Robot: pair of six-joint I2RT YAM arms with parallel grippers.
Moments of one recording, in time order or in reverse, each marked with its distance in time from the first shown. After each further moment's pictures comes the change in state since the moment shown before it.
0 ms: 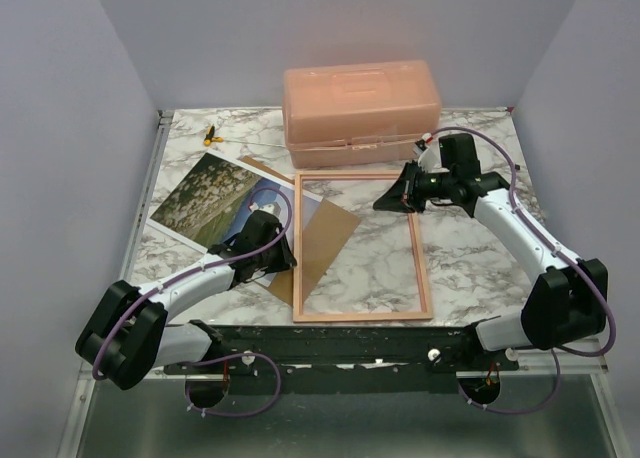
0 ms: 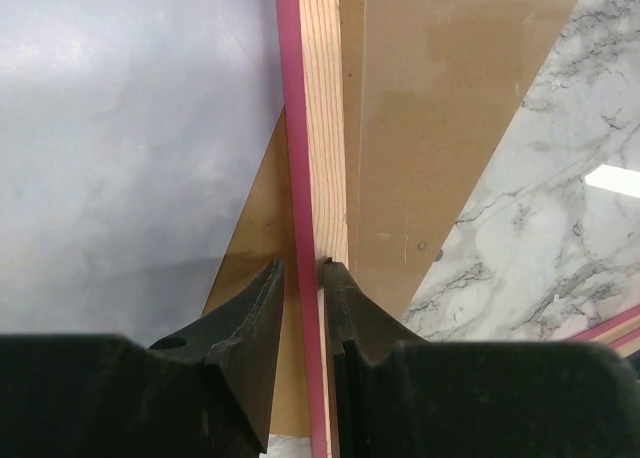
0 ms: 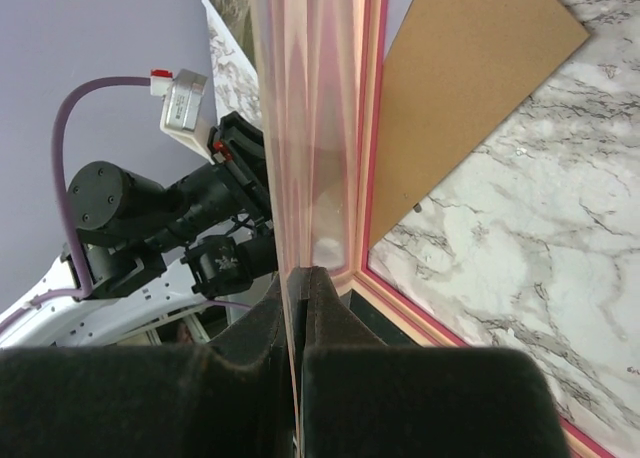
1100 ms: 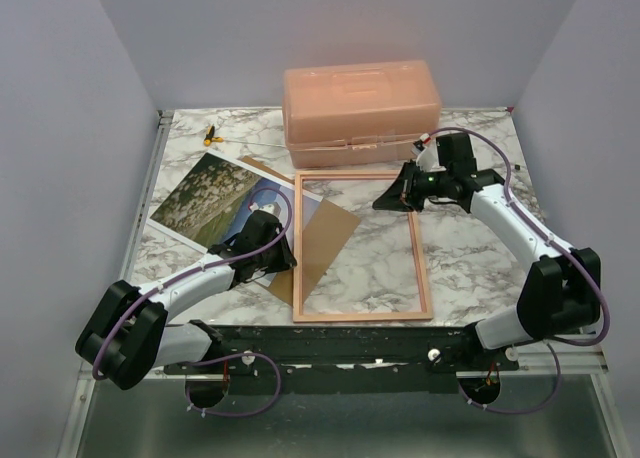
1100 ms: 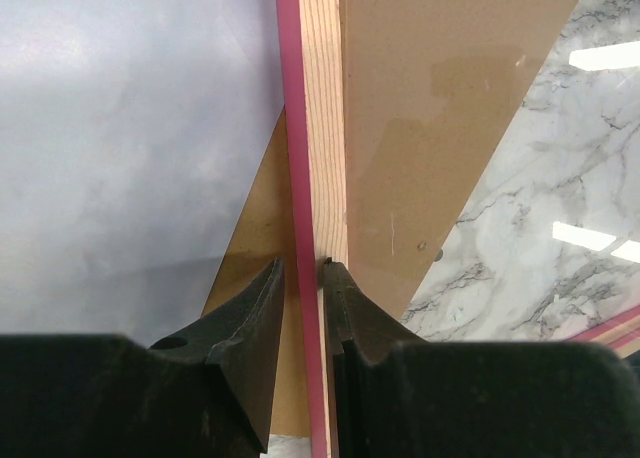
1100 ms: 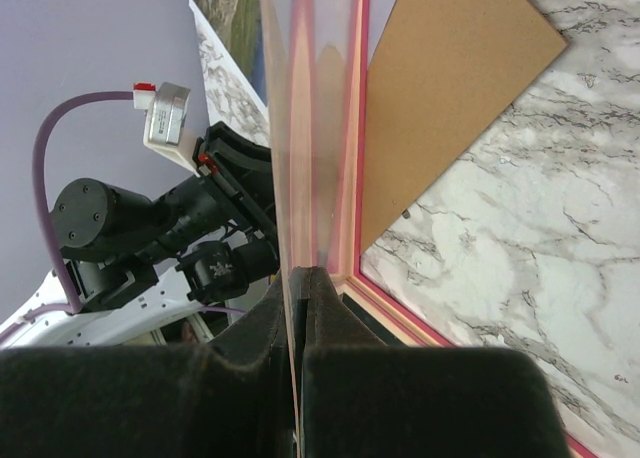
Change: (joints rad) left arm 0.000 0.000 0.000 0.000 0.000 0.001; right arm -0.010 0.058 0.007 0.008 -0.003 -0.019
